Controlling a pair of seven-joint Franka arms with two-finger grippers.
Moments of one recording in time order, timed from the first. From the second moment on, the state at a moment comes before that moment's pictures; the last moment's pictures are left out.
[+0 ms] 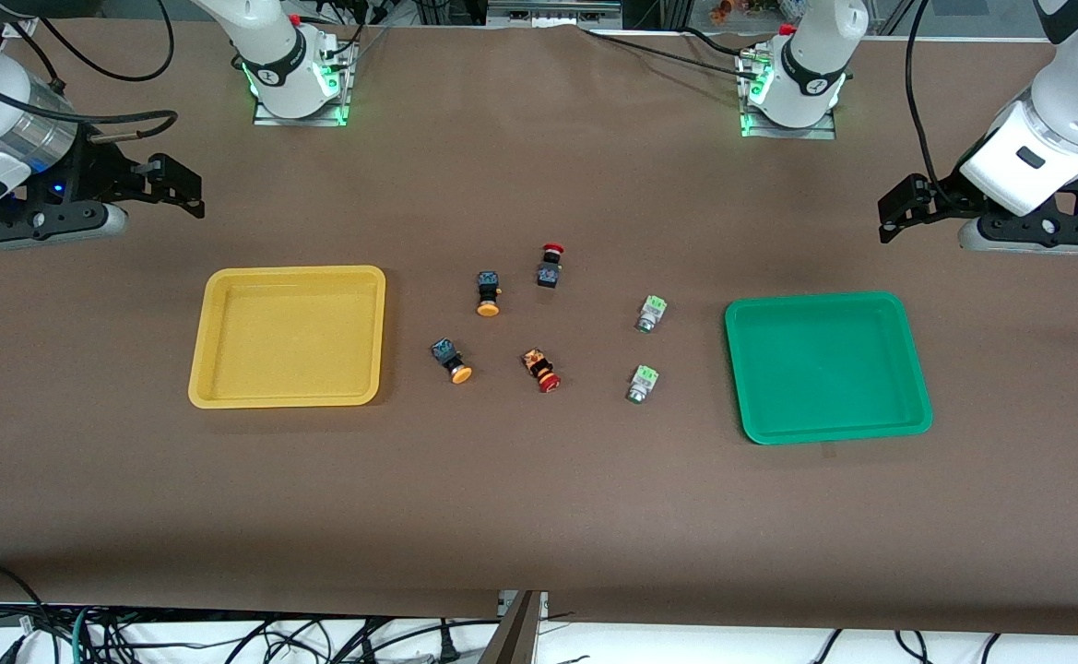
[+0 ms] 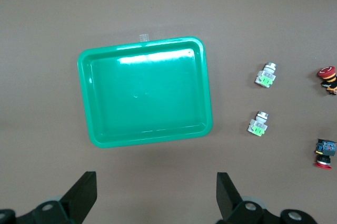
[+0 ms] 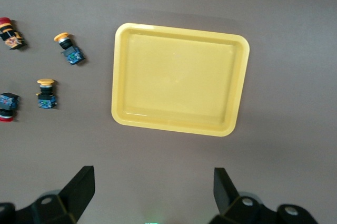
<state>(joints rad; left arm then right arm) -0.02 -0.05 -0.10 -1.73 -0.01 1.69 -0.09 0.13 -0.01 0.02 -1.67 0.02 1.59 0.00</state>
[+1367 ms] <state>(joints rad) -0.27 0.61 -0.18 -1.46 -0.02 1.96 -0.09 0.18 0.01 0.04 -1.67 0.02 1.59 0.00</state>
